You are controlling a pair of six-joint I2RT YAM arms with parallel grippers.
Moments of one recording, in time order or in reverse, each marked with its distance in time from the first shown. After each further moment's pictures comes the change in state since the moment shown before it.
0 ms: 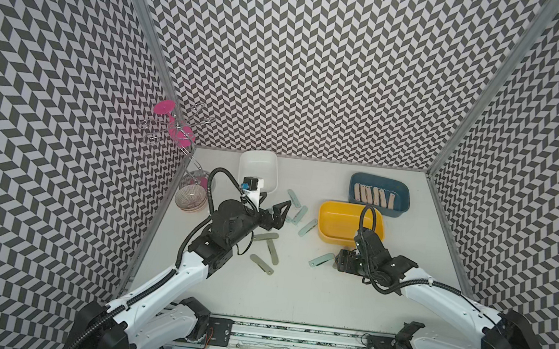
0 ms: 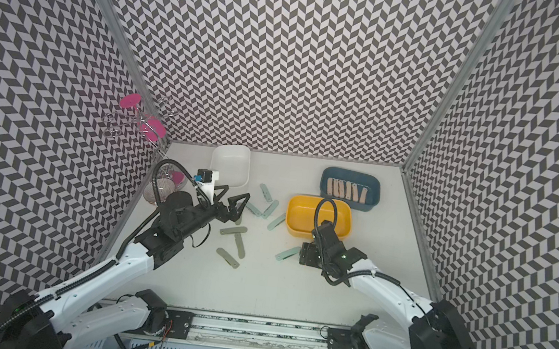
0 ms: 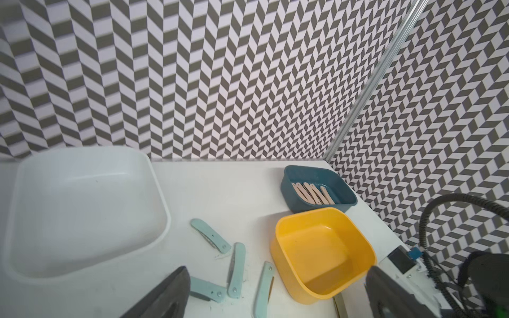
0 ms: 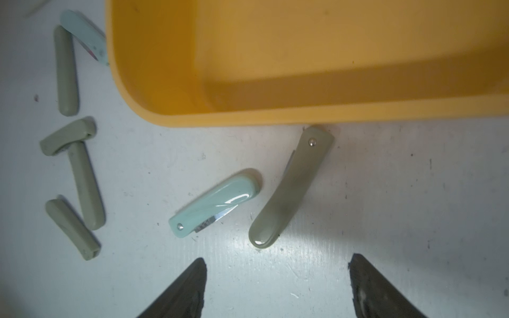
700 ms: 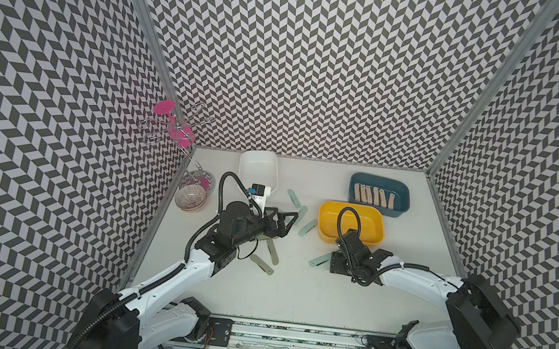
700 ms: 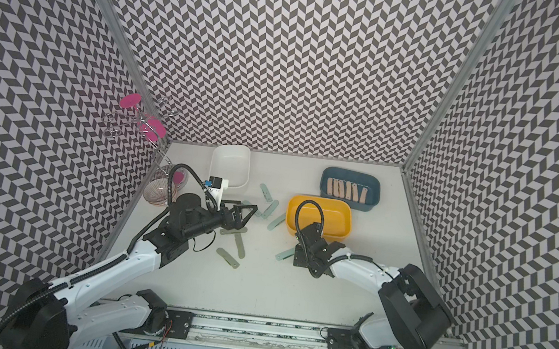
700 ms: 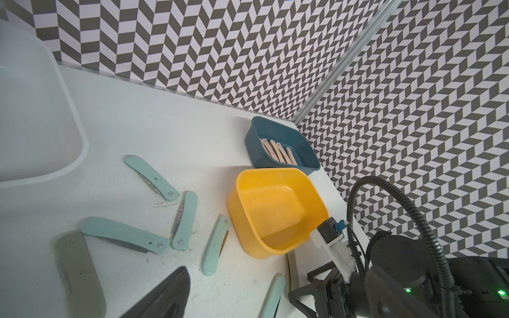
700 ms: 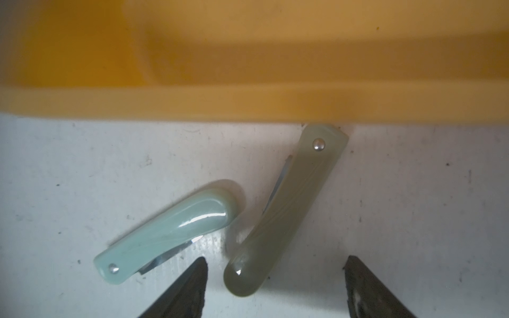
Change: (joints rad) left arm -0.001 0.068 -0.019 0.000 0.187 -0.176; right arm 0.068 0.235 0.076 0.030 0.124 0.027
